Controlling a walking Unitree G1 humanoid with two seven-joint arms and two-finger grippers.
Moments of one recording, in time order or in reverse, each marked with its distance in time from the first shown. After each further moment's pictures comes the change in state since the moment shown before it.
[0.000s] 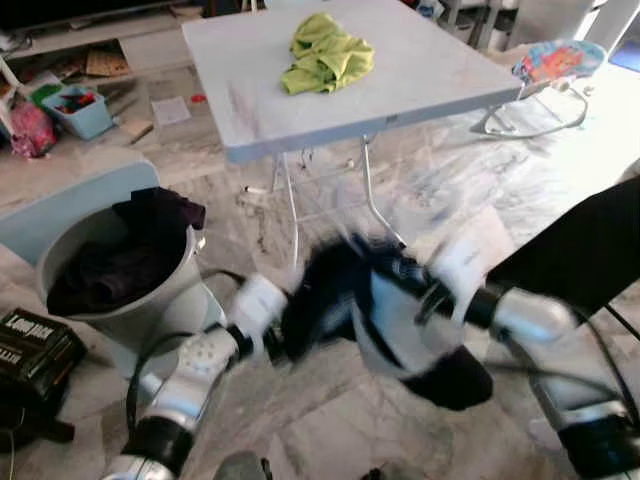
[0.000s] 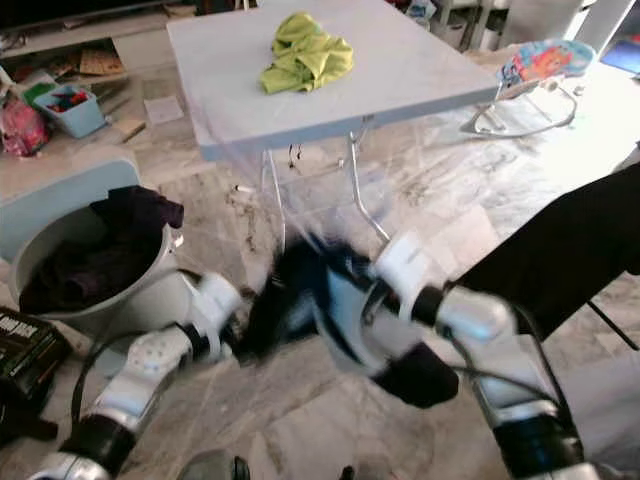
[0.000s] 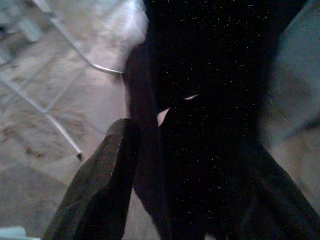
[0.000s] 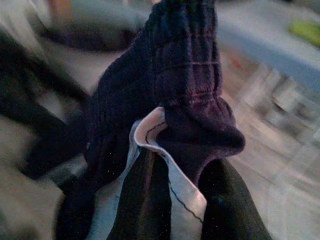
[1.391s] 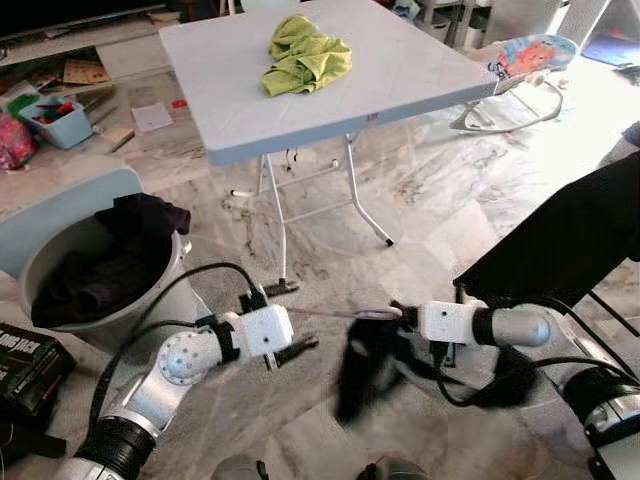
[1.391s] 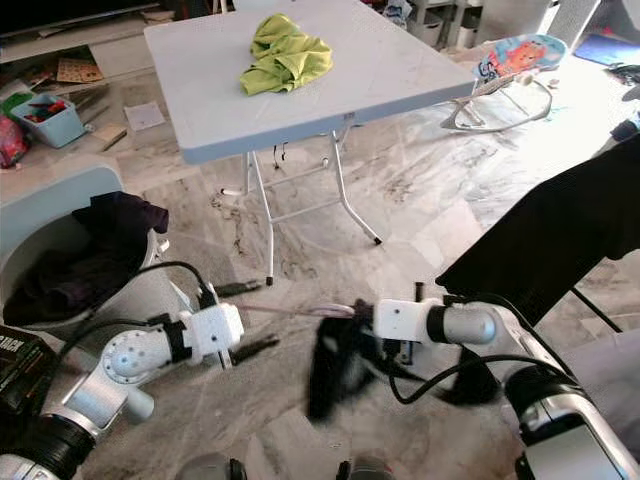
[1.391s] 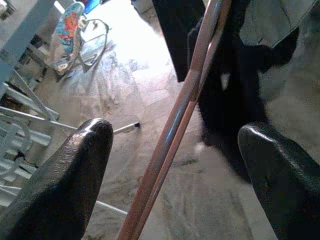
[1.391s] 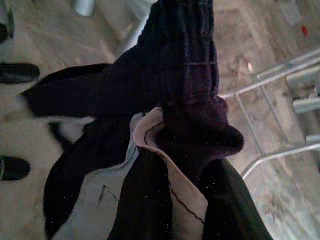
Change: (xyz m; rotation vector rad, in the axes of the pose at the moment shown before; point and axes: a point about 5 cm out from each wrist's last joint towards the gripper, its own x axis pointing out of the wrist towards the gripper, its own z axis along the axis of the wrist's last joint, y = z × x) left arm -0.024 0.001 0.022 0.501 -0.125 -0.131; right arm 0.006 -0.009 -0.056 -0.437 0.226 0.356
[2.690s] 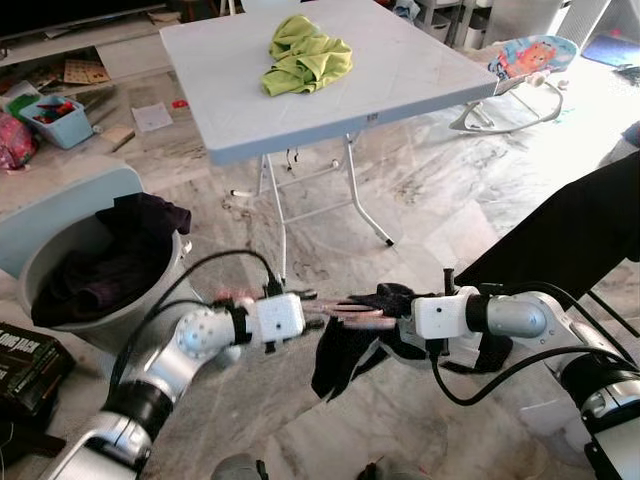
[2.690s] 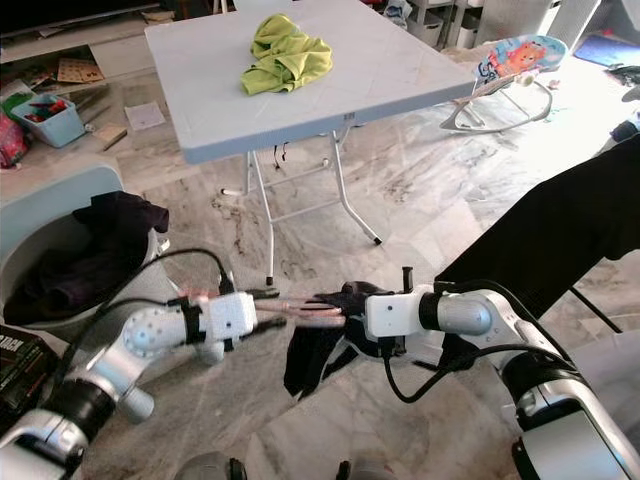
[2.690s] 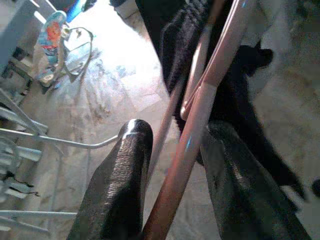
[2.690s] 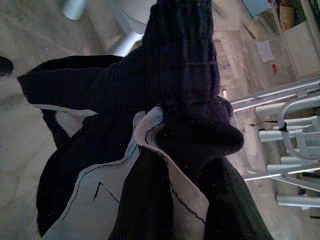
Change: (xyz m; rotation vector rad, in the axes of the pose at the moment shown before) left arm 0.022 0.020 0.000 0.058 -0.011 -0.076; right arm 0.000 -0.013 0.012 -0.169 -0.050 -0.045
